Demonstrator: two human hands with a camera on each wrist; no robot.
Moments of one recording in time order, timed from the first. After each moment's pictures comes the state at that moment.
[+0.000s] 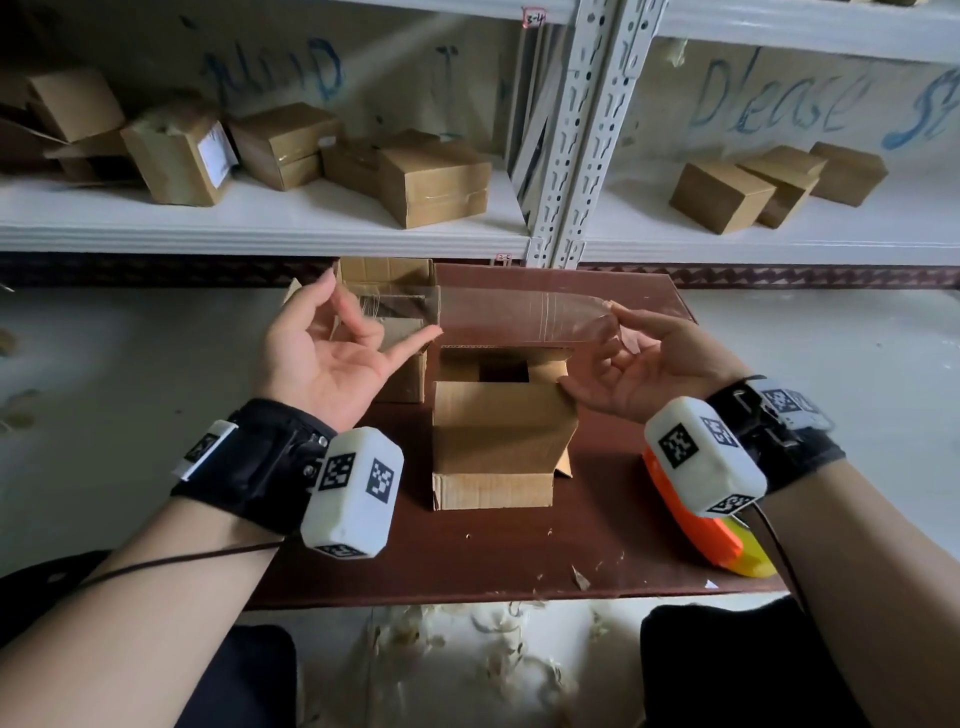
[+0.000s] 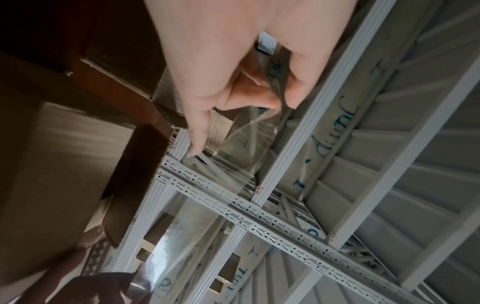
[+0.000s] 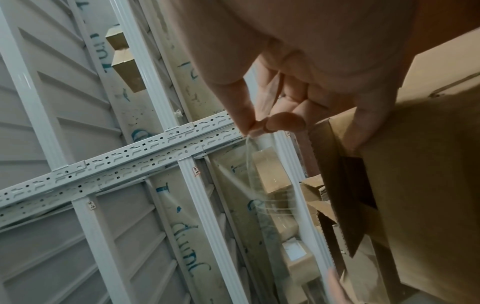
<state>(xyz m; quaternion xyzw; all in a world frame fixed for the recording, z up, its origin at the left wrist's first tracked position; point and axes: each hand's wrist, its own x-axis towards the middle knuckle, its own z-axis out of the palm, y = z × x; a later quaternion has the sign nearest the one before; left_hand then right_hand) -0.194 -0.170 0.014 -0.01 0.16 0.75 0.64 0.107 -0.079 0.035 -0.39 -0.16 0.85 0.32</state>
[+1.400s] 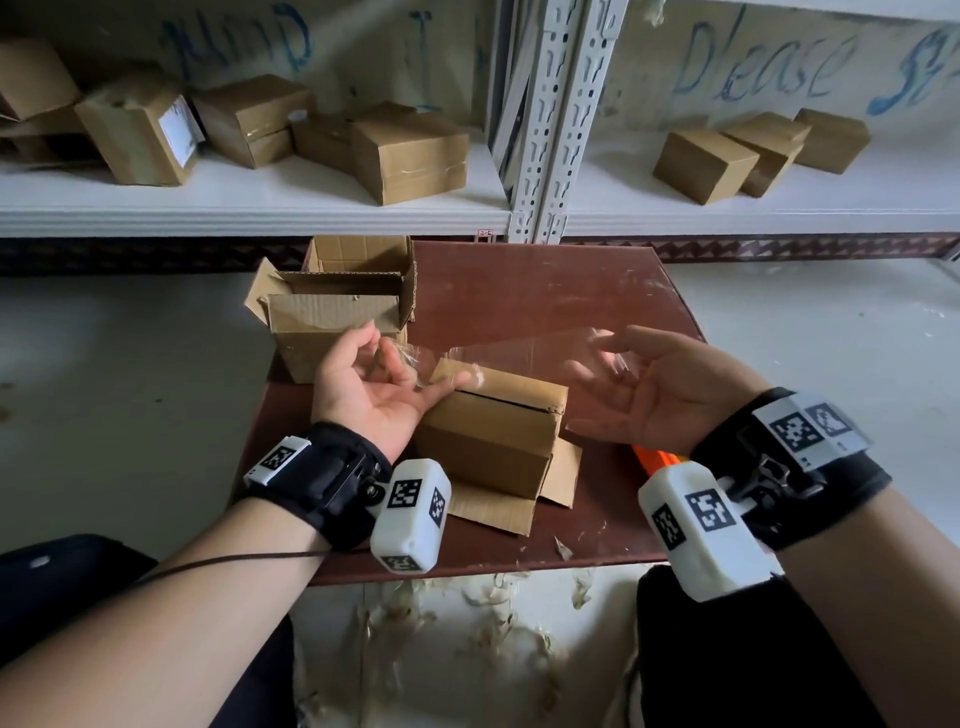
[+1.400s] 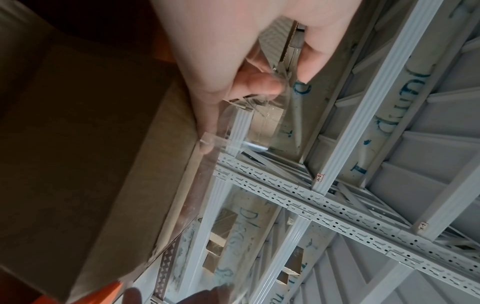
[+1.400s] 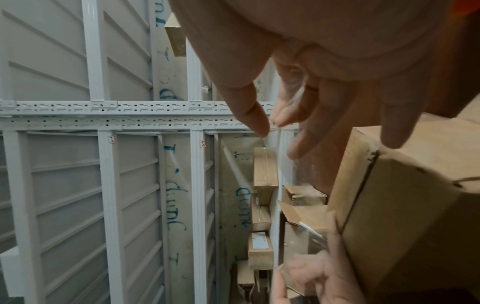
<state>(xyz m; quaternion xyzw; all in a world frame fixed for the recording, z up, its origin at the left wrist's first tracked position) -0.139 -0.166 -0.044 -0.09 0.25 0.73 0.63 0.121 -0.129 0.039 -0.53 -0.27 0.75 0.29</state>
